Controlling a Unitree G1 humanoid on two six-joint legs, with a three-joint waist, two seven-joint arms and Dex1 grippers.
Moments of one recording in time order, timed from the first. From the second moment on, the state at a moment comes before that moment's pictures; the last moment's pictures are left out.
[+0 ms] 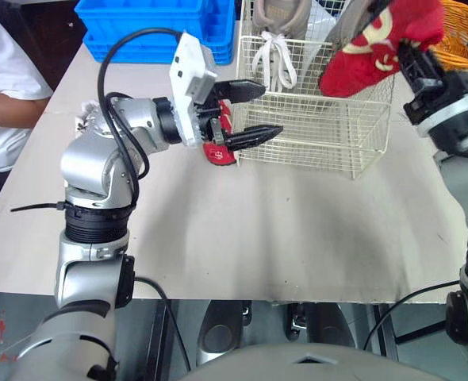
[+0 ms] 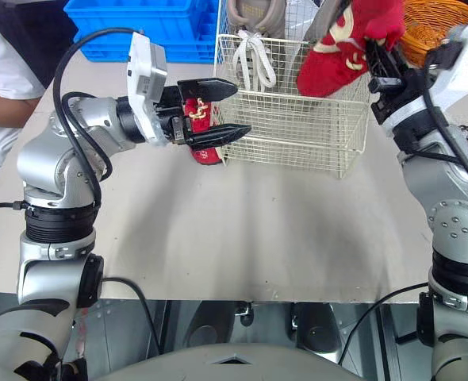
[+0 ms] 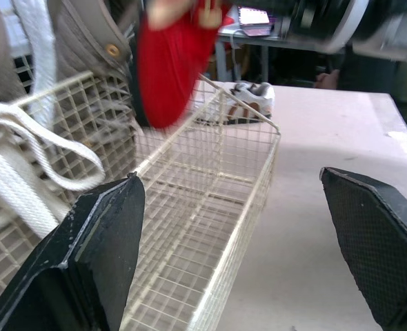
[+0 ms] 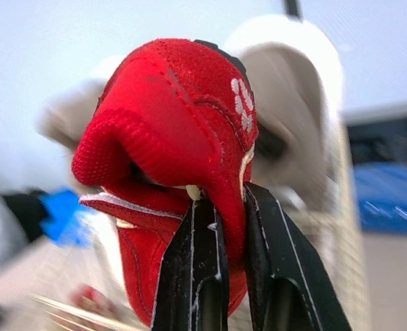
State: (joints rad) left arm -0.76 0.58 0.00 -0.17 -0.55 0.63 -1.00; right arm -0.48 -0.57 -0.19 -0.45 1.00 0.55 -0.17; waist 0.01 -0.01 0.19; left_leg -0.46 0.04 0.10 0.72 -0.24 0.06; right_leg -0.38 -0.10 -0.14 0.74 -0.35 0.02
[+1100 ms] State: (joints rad) left arm -0.72 0.67 0.03 -0.09 -0.51 0.56 -0.97; right arm -0.37 -0.57 -0.32 -0.52 0.86 0.72 -0.12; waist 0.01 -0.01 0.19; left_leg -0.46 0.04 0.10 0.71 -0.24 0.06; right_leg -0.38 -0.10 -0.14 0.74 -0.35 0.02
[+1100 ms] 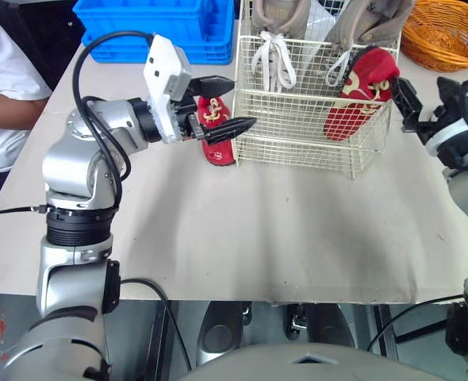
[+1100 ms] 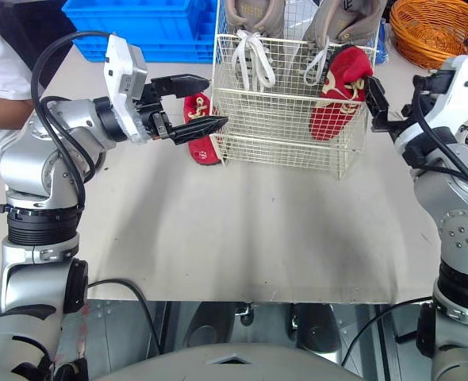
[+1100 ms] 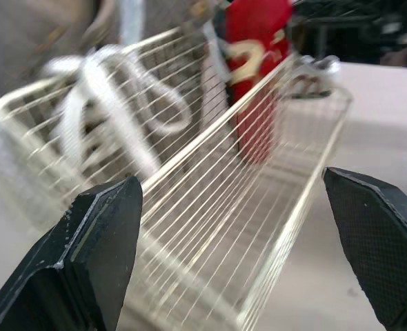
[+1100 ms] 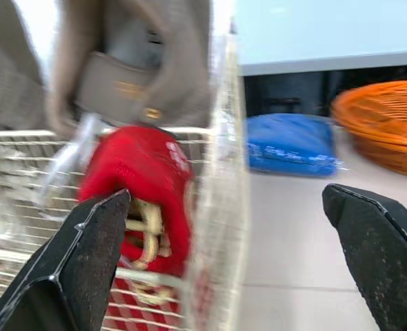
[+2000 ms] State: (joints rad) left arm -1.09 0.54 0.11 0.83 -0.26 0.62 -0.54; right arm -0.12 -0.74 -0.10 -0.77 0.73 0.59 0.53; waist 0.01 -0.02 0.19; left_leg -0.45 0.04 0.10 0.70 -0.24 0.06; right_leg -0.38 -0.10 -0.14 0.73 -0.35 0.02
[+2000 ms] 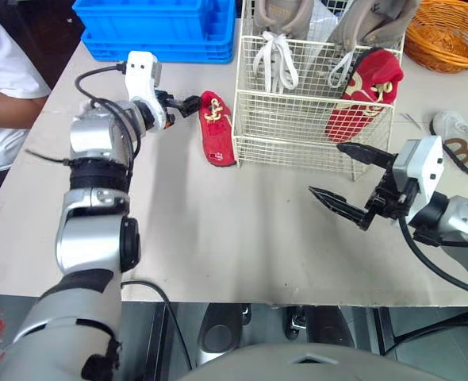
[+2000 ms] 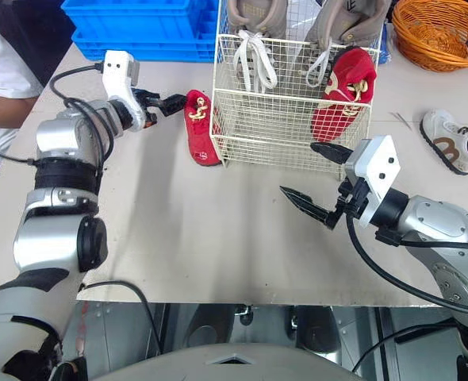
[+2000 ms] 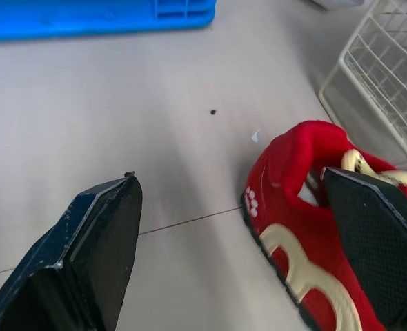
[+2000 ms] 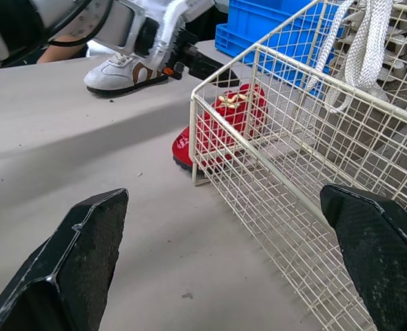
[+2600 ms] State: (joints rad) left arm -1.27 0.55 0.00 1.15 -0.12 0.73 -0.77; right arm -0.09 -0.68 -0.08 -0.77 0.64 0.56 0.52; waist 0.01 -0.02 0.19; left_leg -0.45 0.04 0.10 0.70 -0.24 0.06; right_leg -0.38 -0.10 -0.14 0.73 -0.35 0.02
